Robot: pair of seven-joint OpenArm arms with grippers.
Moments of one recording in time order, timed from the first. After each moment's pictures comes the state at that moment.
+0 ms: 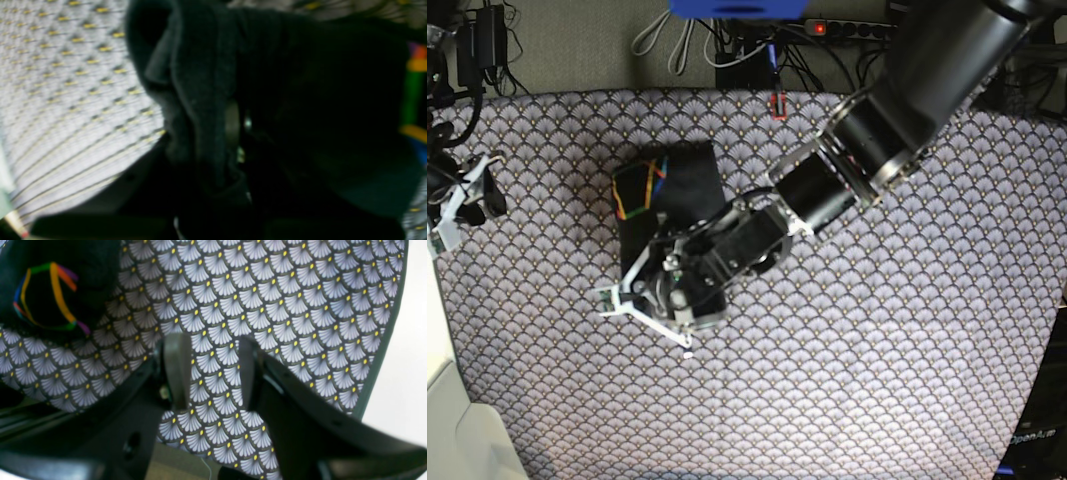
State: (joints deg) left arm -39.6 7.7 52.8 59.3 -2.9 -28.7 54.9; right arm -13.9 28.4 32.5 104.7 40.7 39.7 -64.2
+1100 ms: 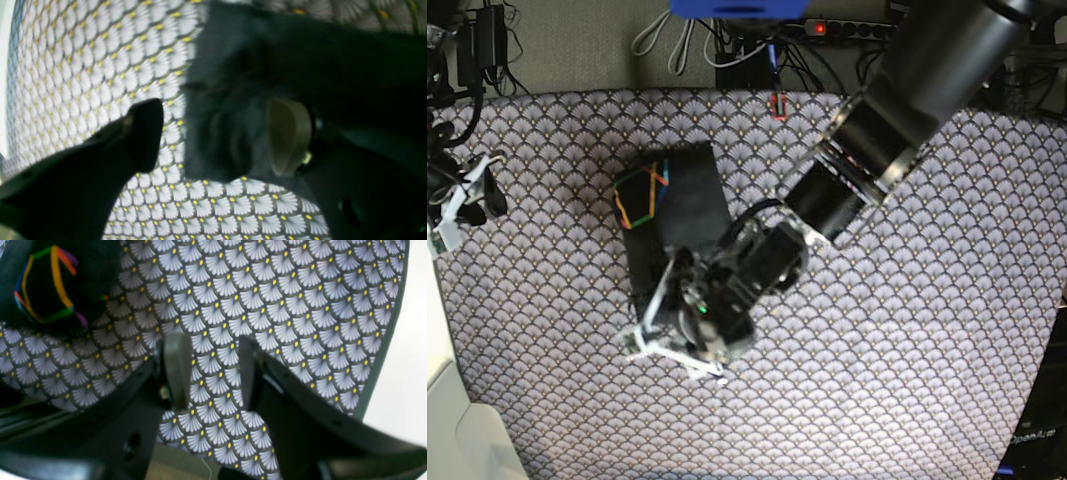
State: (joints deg) left arm -39.2 7.8 40.2 59.9 0.3 -28.5 55.2; right arm -13.9 28.4 32.3 104.7 40.7 39.7 -64.3
